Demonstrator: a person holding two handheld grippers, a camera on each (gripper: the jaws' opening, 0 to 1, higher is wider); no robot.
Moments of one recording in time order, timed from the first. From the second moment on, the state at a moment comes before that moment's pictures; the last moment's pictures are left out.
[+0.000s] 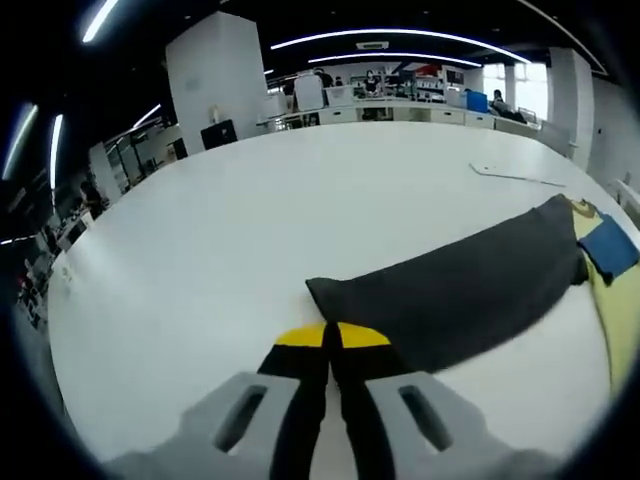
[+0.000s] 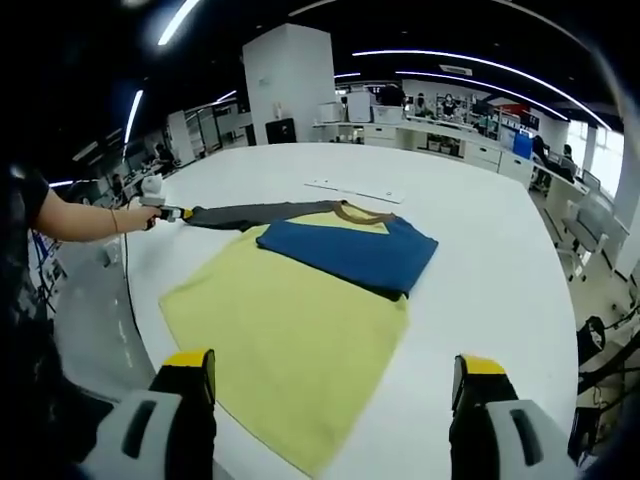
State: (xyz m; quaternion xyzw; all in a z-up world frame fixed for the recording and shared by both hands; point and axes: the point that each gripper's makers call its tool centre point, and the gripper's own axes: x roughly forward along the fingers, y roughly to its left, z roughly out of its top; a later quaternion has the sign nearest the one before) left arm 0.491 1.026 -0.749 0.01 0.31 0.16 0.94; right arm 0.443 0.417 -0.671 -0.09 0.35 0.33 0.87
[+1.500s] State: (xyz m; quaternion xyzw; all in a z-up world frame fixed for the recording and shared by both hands) left arm 0.471 1.003 -0.756 -0.11 0.32 0.20 0.92; right arm 0.440 0.419 -0.674 -0.08 0.34 0.34 0.87
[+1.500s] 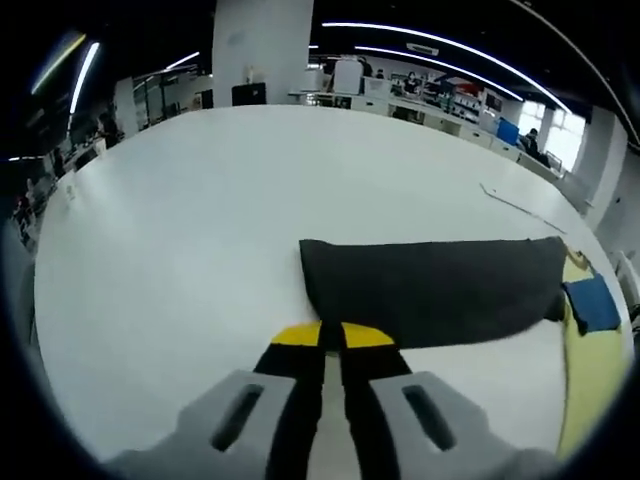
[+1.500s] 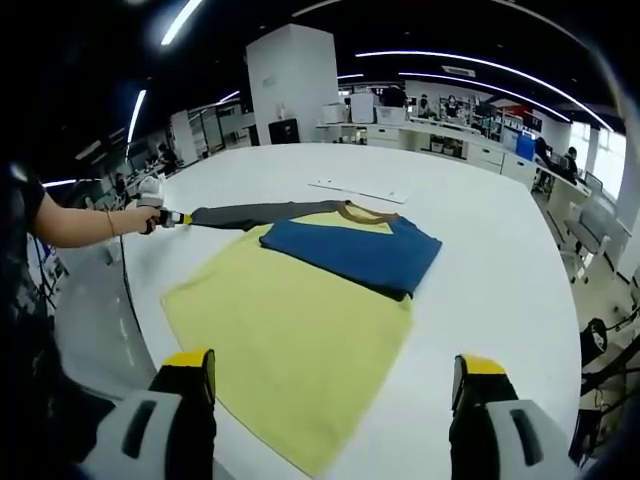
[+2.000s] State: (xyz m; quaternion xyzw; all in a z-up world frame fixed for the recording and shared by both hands) left arm 0.493 0.983 -0.723 -0.08 0.29 0.16 0.94; right arm 0.437 0.424 -0.672 -0.09 0.34 0.36 0.87
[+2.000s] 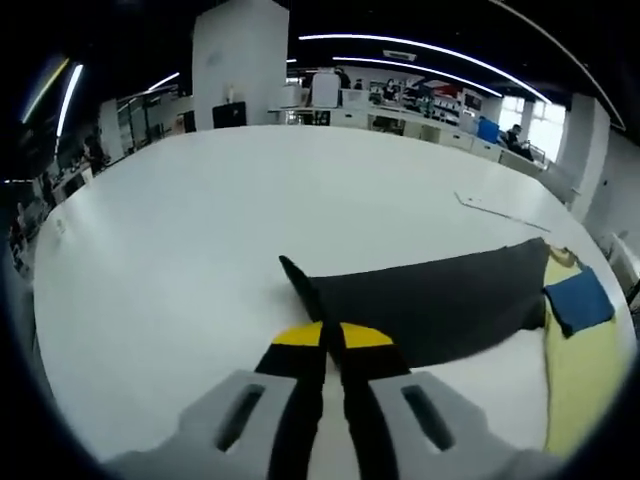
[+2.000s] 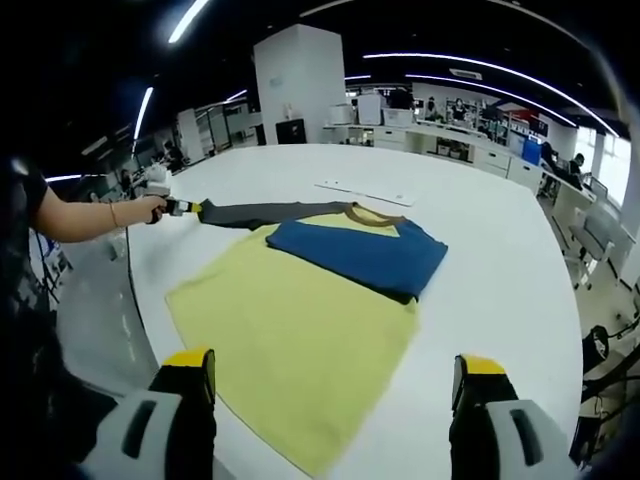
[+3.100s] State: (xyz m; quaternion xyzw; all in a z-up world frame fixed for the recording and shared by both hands) left arm 0.577 0.861 -0.657 -0.08 0.21 0.03 0.97; right arm 0.430 0.429 -0.679 -0.08 0.33 0.37 0.86
